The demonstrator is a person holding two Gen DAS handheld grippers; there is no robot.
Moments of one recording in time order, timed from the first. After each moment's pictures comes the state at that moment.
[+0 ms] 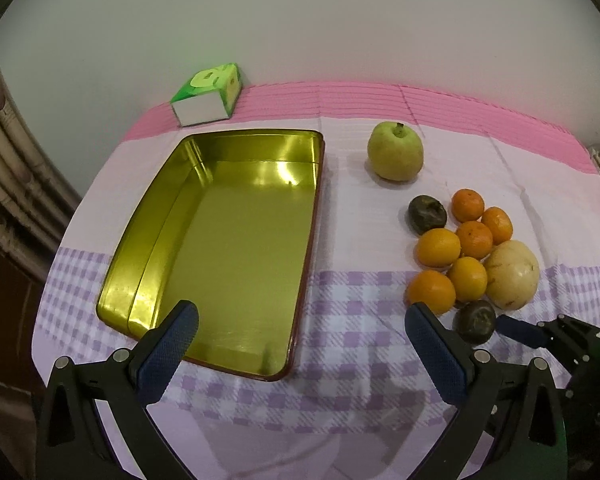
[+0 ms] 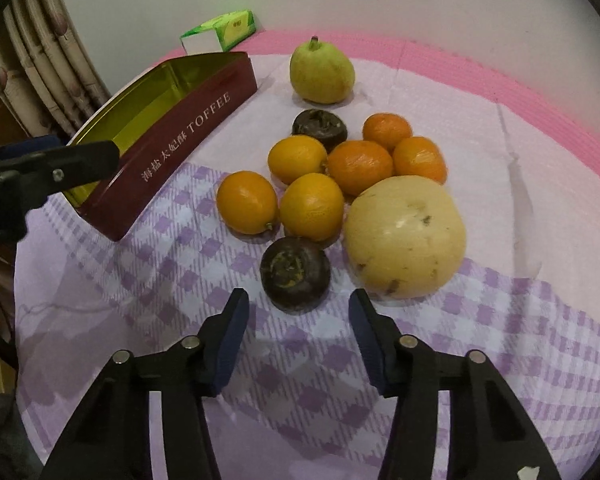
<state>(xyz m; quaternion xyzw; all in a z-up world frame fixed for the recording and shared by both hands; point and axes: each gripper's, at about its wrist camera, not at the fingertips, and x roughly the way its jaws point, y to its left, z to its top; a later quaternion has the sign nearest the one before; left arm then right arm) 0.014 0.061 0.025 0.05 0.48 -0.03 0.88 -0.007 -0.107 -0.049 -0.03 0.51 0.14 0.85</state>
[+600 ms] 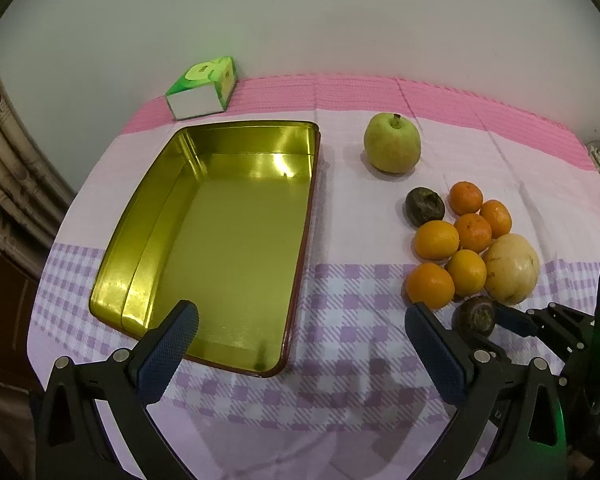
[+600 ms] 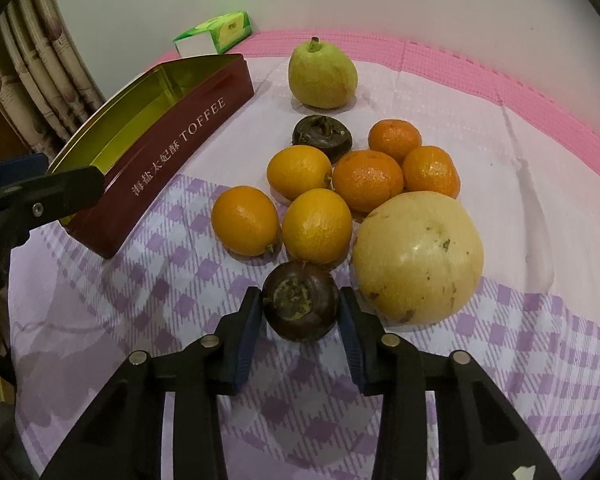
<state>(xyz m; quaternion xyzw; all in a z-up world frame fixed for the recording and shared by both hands) 0.014 0.056 0.018 0.05 0.49 -0.04 0.87 0.008 -0.099 -0.051 -0.03 0.50 0.13 0.86</state>
